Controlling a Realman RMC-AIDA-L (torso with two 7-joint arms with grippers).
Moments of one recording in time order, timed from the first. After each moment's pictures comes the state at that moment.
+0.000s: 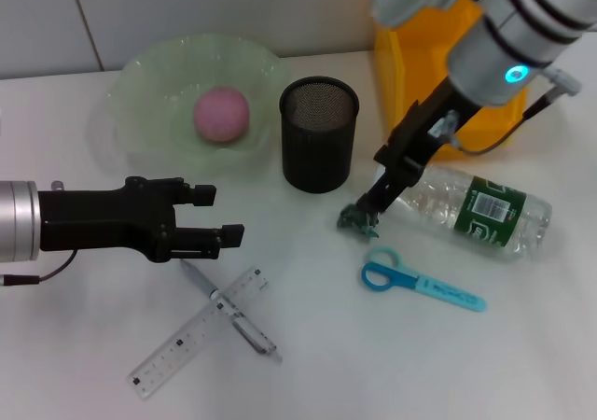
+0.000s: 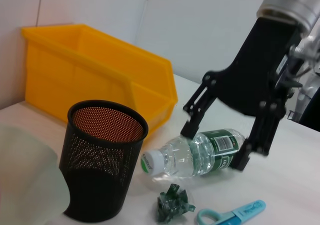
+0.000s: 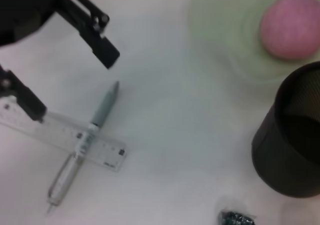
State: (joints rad) left arm -0.52 -2.03 1.04 0.80 1.87 1.49 -1.64; right arm 1.00 2.07 -1.05 -0.93 -2.67 -1.61 2.17
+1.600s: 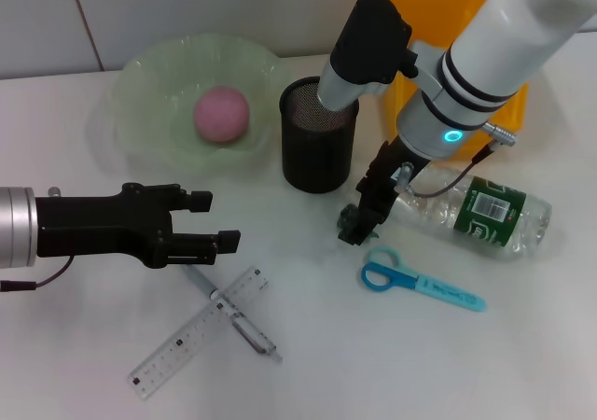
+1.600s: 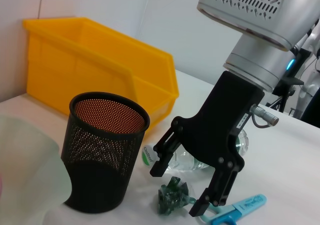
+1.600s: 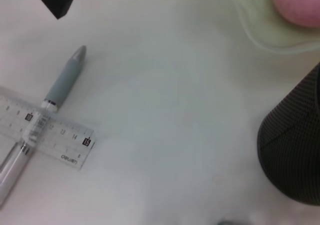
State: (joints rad) left arm -0.52 -2.03 1.04 0.79 1.88 1.49 -1.64; right arm 1.03 2.09 -1.26 -0.66 -2.63 -1.27 2.20
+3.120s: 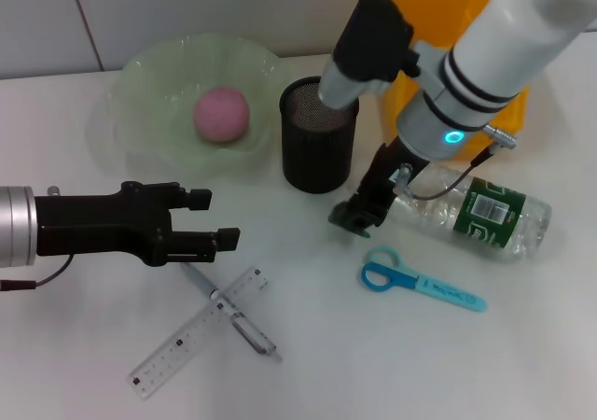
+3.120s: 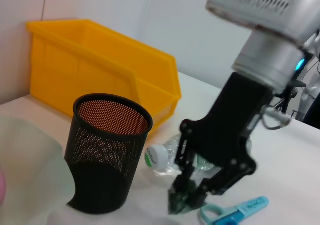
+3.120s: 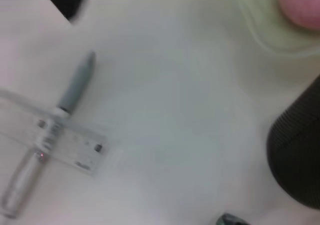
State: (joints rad) left arm -0.51 -2.03 1.04 0.79 1.87 1.48 -1.64; right arm 1.00 2.08 -1.27 -0.71 -2.57 -1.31 2.20
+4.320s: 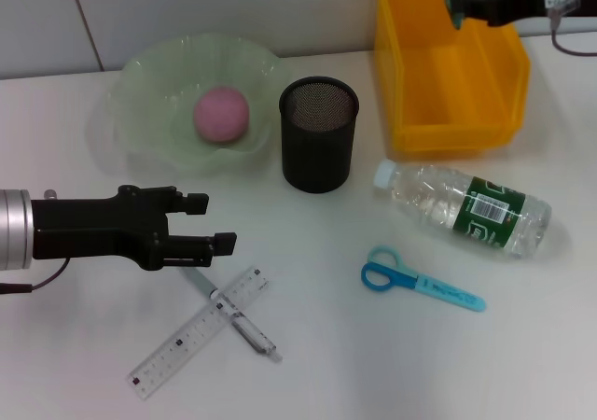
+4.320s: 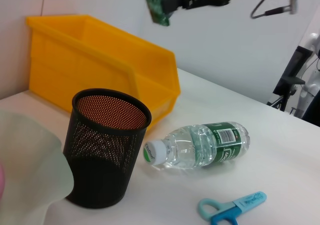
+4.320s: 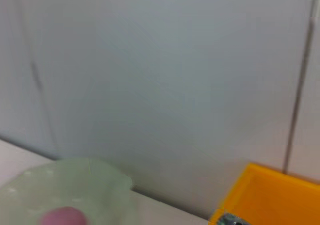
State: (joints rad) left arm -0.51 -2.03 1.04 0.79 1.88 1.49 -1.64; right arm 0.60 2.07 -0.87 -1.21 -2.28 -1.12 2.15
